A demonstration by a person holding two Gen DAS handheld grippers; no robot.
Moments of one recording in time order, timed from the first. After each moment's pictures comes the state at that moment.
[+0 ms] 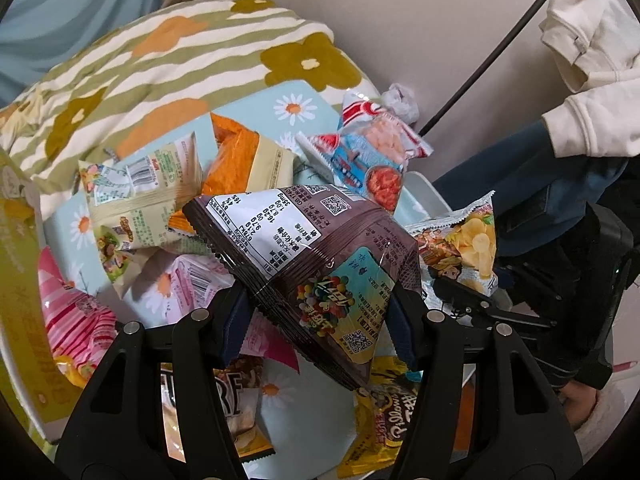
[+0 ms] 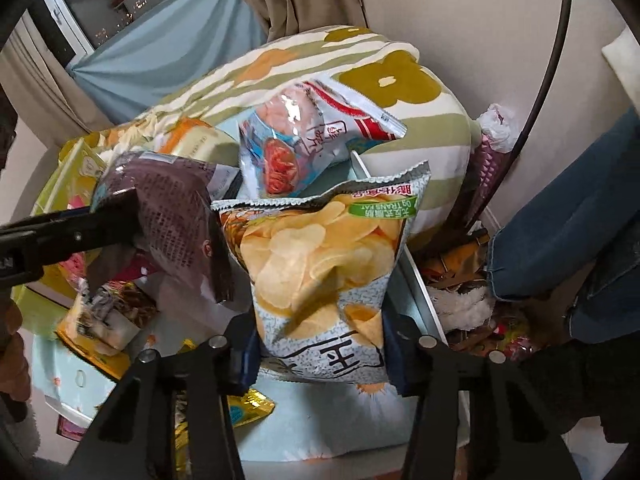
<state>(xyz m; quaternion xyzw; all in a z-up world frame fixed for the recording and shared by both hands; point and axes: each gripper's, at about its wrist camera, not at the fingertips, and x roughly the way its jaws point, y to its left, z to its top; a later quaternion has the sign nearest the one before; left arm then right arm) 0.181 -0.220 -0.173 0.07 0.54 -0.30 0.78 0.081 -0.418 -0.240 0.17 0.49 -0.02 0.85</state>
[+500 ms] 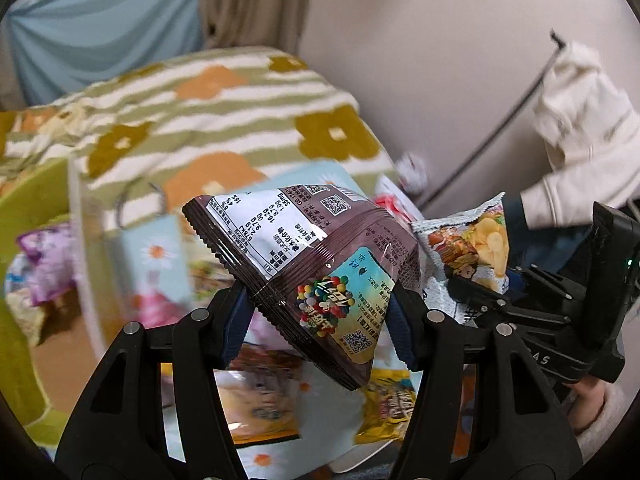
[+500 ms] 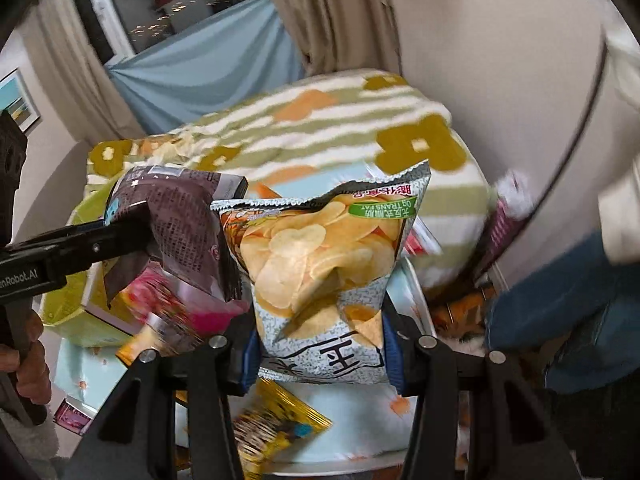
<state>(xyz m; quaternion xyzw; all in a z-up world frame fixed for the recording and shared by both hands) 0.178 -0.138 -0.076 0.00 0.46 -0.26 0.85 0.100 -0.384 -0.140 0.12 0.44 0.02 0.89</state>
